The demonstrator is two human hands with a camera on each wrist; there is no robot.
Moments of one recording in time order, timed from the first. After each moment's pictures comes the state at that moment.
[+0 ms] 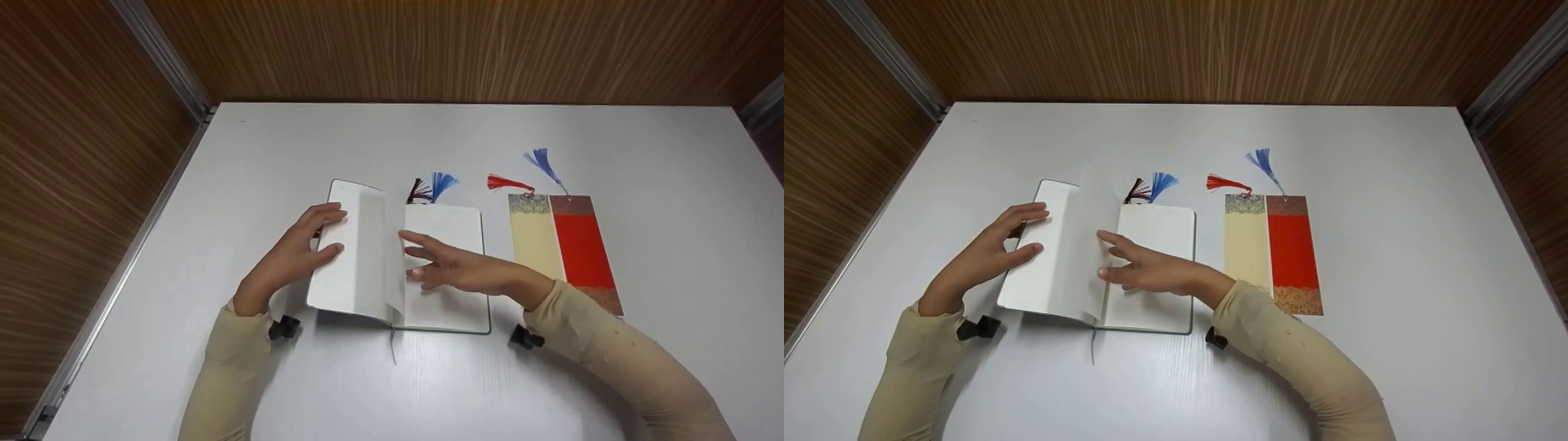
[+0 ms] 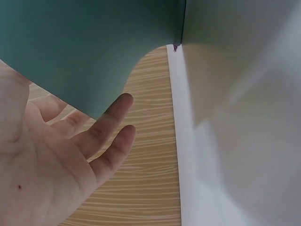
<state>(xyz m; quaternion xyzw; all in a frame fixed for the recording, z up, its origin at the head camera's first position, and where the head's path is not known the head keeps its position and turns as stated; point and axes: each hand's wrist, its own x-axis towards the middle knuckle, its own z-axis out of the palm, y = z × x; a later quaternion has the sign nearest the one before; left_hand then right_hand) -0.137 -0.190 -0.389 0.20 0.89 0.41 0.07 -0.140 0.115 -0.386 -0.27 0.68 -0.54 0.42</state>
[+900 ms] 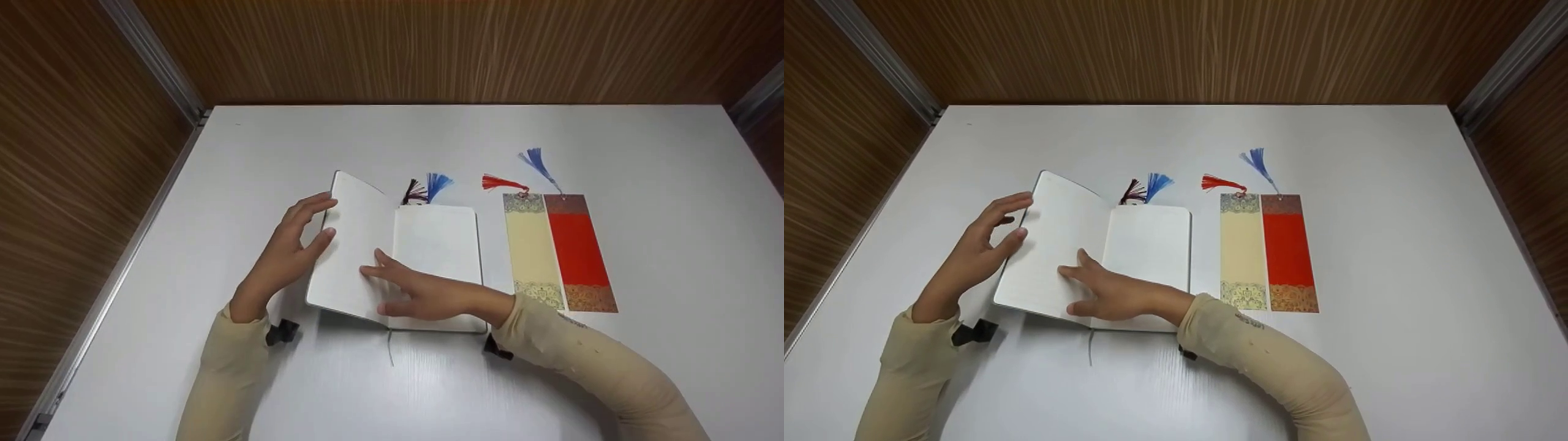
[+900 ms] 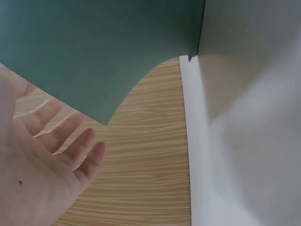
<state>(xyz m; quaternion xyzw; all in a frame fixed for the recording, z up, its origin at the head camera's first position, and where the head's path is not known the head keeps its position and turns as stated) -0.131 -0.181 -0.378 0.20 0.88 0.44 -0.05 -0.113 0.074 -0.389 -0.36 0.79 -0.38 0.34</state>
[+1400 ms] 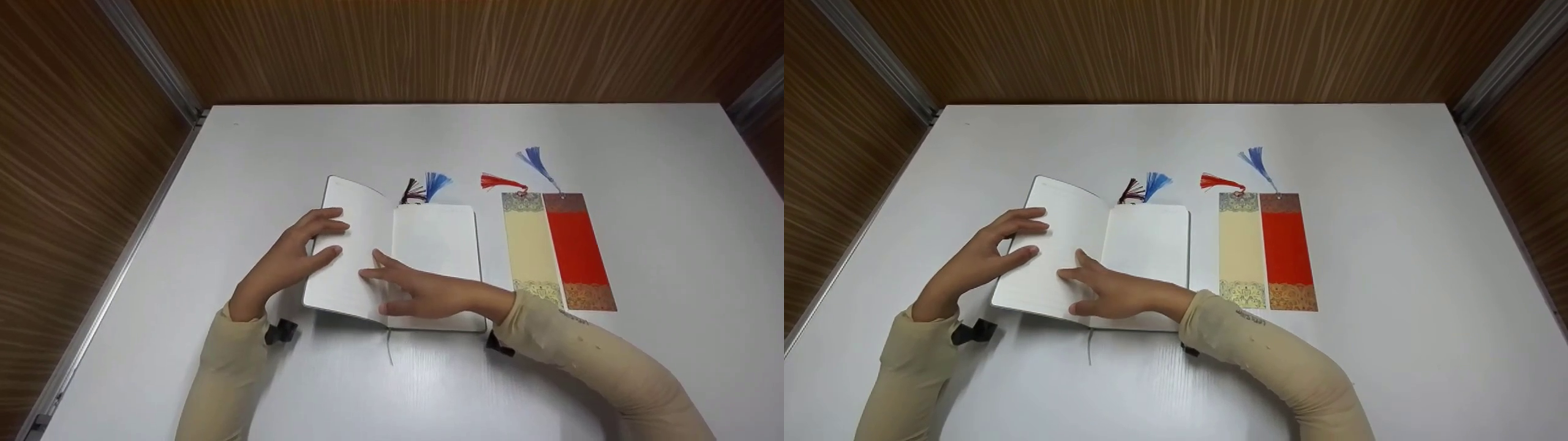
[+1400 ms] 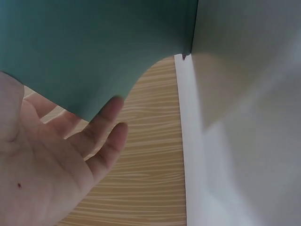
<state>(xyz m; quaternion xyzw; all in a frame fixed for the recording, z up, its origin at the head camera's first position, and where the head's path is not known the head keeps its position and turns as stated) -0.131 -0.182 -0.382 0.23 0.87 0.43 0.05 -0.117 0.078 -0.390 -0.38 0.78 -0.36 0.33</state>
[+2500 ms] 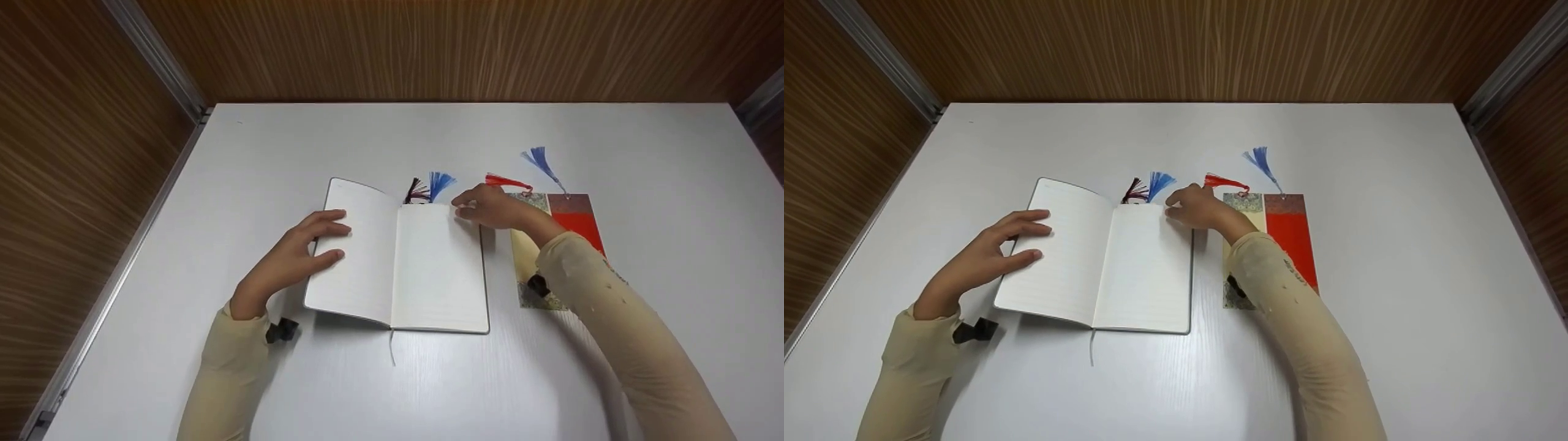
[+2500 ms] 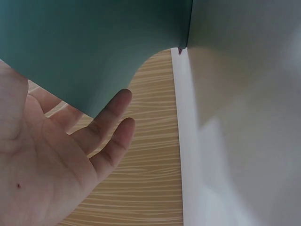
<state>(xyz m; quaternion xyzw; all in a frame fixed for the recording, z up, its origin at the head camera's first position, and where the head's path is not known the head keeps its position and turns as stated) -0.132 -0.185 -0.389 0.22 0.87 0.43 0.09 -0.231 0.167 -0.403 -0.20 0.90 -0.29 0.24</state>
